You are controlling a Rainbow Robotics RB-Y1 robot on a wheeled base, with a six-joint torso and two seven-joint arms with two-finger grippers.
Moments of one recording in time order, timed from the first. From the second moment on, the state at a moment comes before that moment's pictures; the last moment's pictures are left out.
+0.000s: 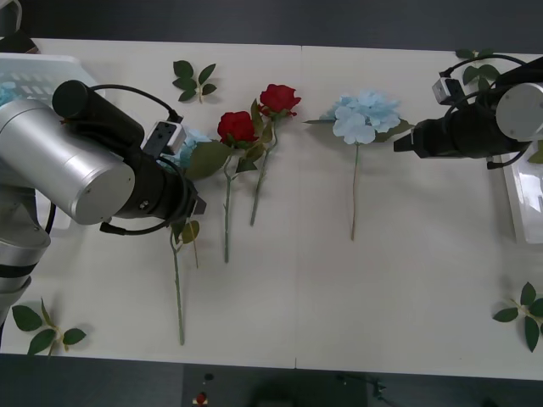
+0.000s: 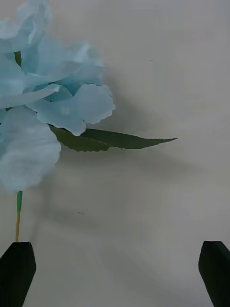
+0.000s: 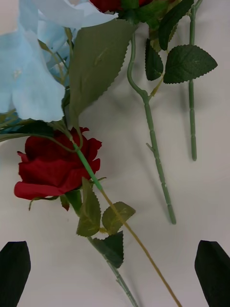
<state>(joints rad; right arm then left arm) -0.81 -0.88 0.66 -1.15 -1.25 0.84 1.44 -0.44 0.52 -0.30 -2.02 0.52 1.64 -1.23</state>
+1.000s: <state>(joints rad) -0.86 -0.51 0.66 -1.04 -0.59 0.90 0.87 -0.50 0.43 -0.36 -1.60 0.23 1.11 -1.23</state>
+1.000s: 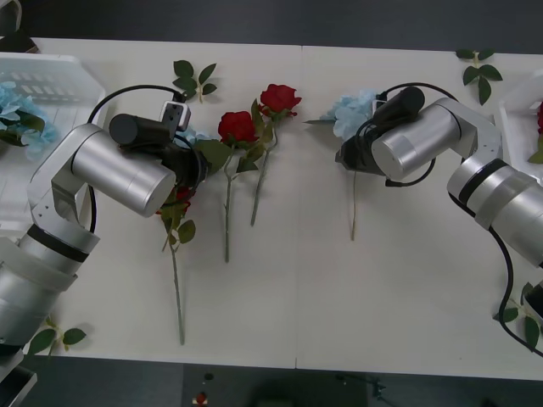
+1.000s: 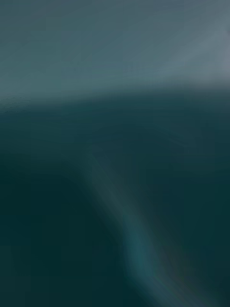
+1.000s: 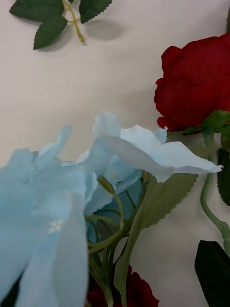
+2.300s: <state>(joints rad) -0.89 -0.48 0.57 -0.97 -0.69 0.87 0.87 -0.50 0.59 -0.28 -2.02 0.42 1.28 -1.23</state>
